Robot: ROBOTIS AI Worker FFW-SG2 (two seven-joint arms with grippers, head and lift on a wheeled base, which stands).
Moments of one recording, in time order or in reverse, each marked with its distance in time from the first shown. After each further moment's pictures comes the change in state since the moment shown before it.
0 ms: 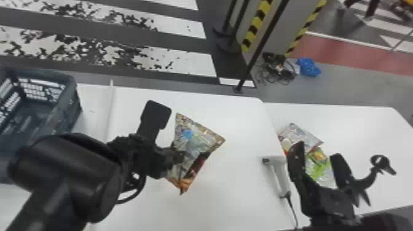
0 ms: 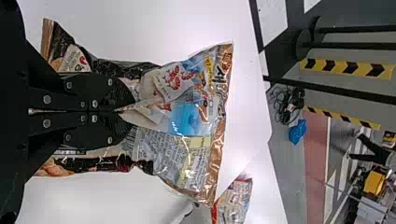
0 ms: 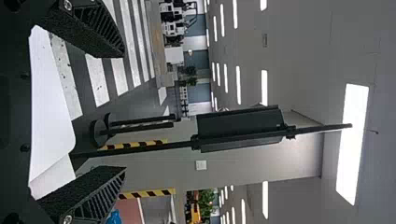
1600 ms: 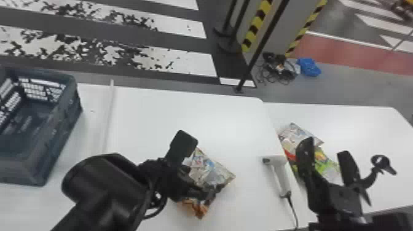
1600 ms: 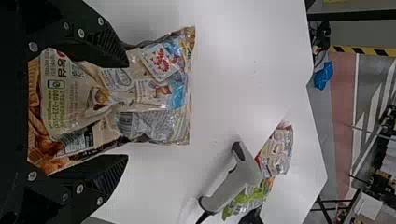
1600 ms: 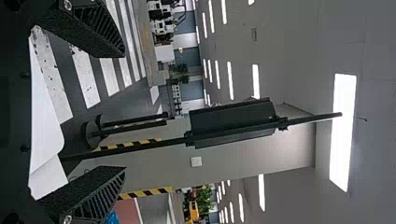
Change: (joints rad) left arm -0.067 -0.001 -0.191 0.293 0.010 -0.240 -0.097; right arm -0.010 0.016 -0.031 -0.012 -0.062 -0.005 0.044
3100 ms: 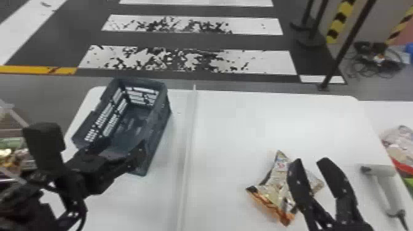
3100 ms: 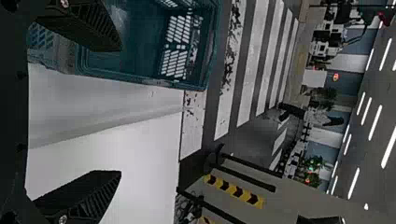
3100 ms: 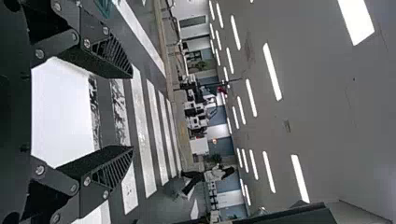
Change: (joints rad) left arm 0.710 0.136 0.948 -0.889 0.160 -0.064 0.053; right arm 0.034 0.020 0.374 0.006 0.214 0.051 0.191
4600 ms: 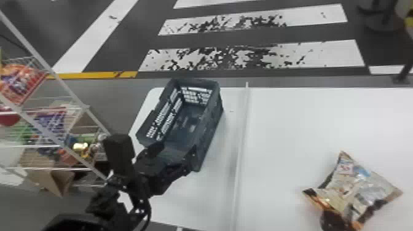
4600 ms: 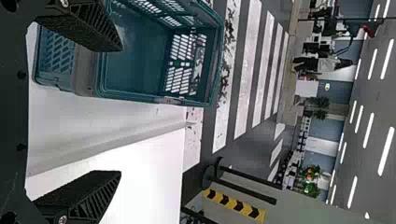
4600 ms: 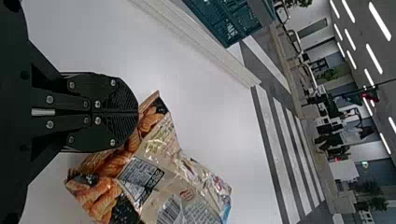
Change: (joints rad) left arm 0.059 -0.003 -0.035 0.069 -0.073 -0.168 0.016; right arm -0.241 -0.030 0.016 0.422 -0.137 0.386 0.105
